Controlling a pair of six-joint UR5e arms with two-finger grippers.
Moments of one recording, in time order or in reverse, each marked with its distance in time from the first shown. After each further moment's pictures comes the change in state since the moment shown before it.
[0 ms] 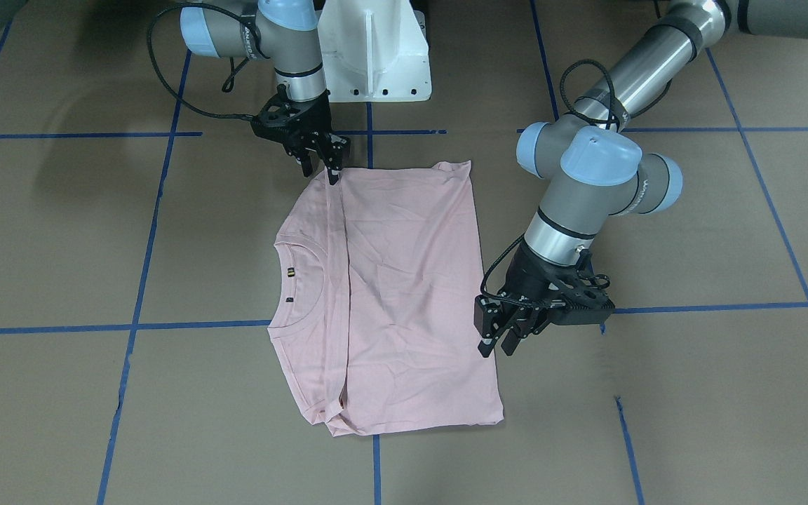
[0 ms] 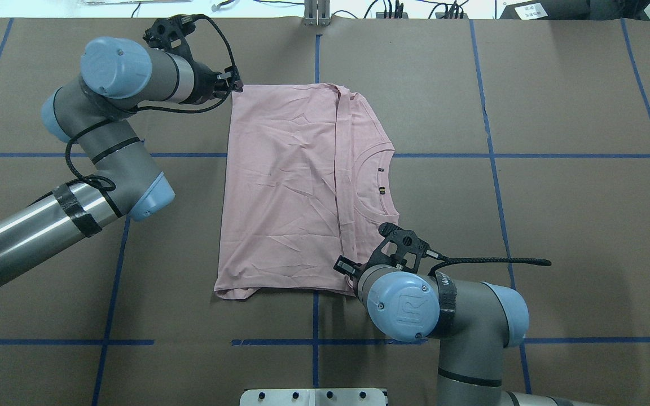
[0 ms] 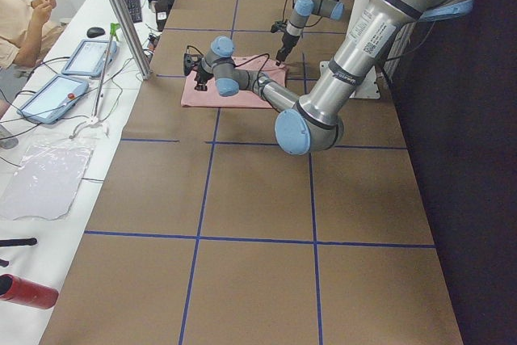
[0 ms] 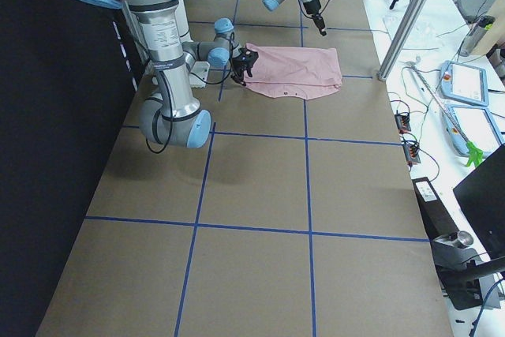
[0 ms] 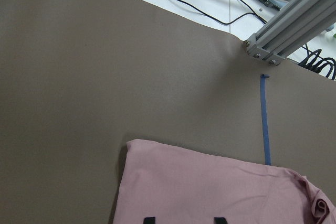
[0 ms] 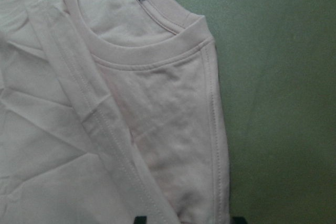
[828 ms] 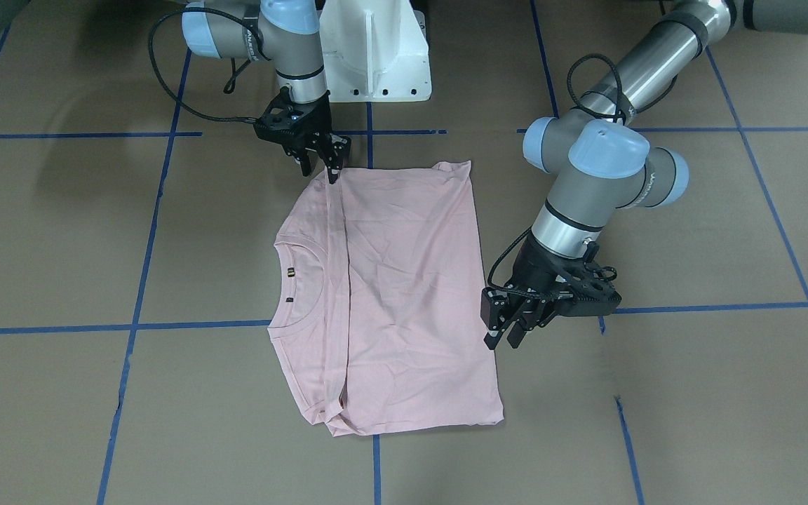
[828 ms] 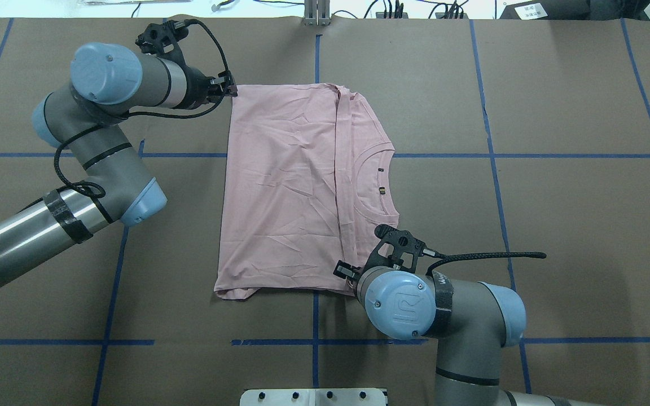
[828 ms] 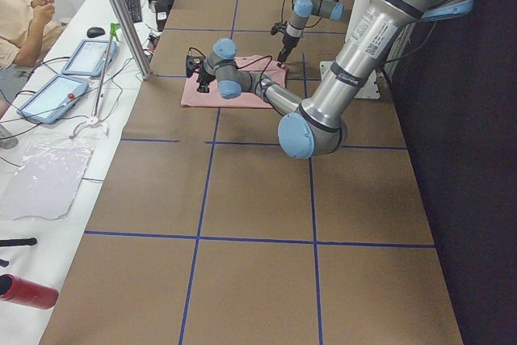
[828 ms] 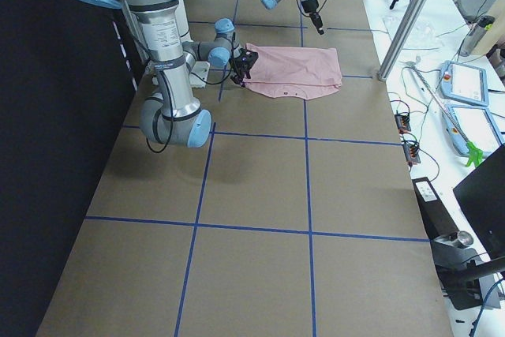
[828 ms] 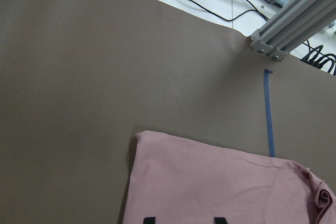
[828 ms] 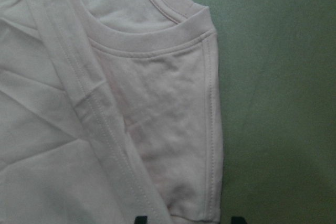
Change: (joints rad) left arm 0.002 0.035 -0.037 0.002 -0.005 0.000; right arm -0.001 0.004 -0.015 -0.010 0.019 -0.069
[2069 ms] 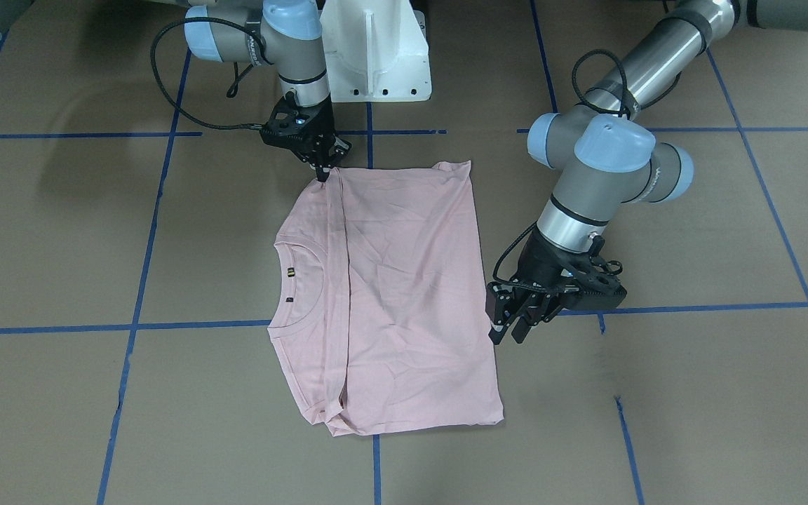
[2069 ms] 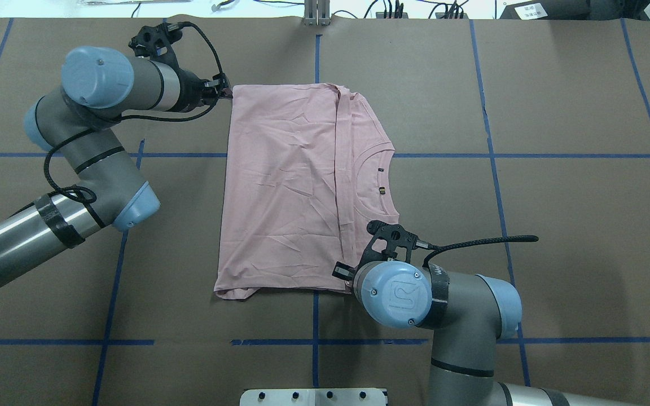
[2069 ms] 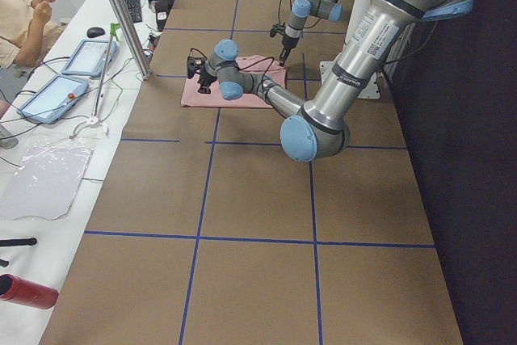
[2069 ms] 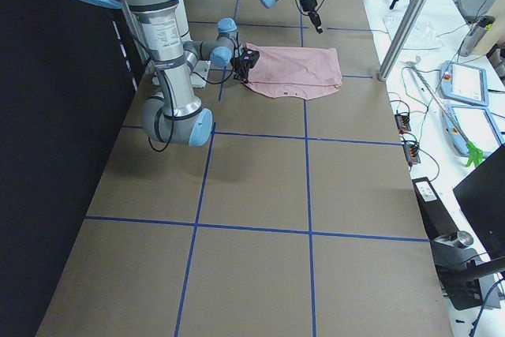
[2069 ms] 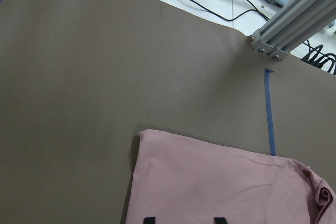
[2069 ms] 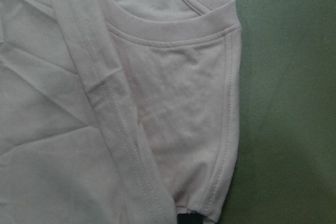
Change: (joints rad) left arm 0.000 0.033 -0.040 0.003 0.000 0.000; right arm 0.025 0.022 -0.011 -0.002 0.067 -0.075
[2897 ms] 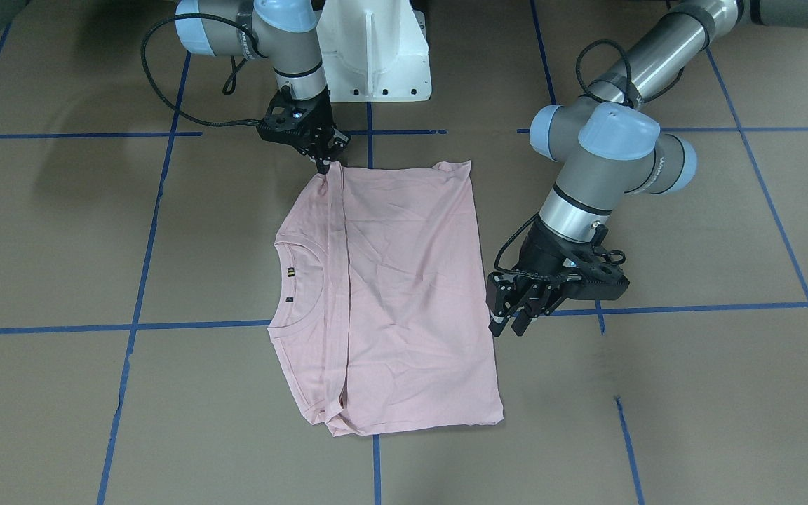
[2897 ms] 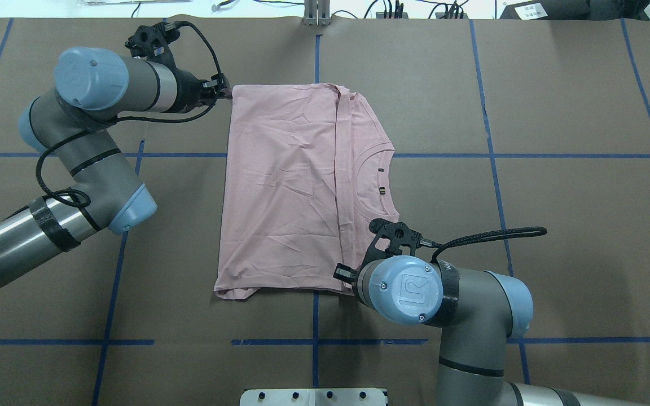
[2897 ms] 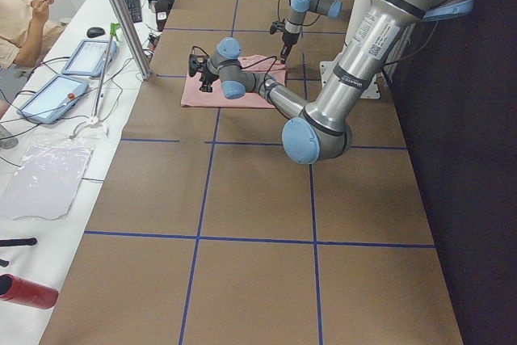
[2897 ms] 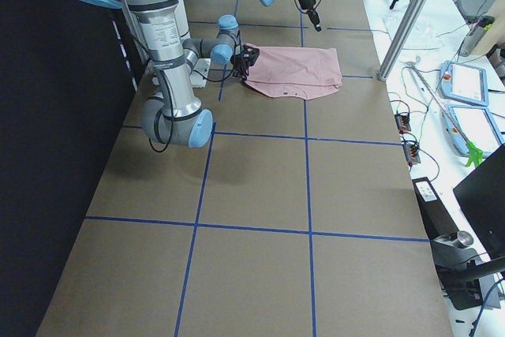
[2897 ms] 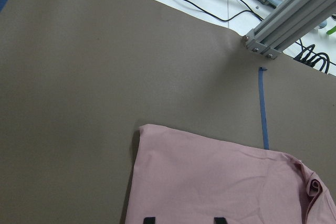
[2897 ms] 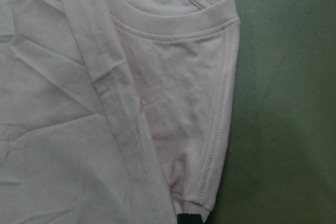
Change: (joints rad) left arm 0.002 0.012 -0.033 0.010 0.000 0.000; right arm 0.000 -0.019 0.047 -0.005 0.037 -0.013
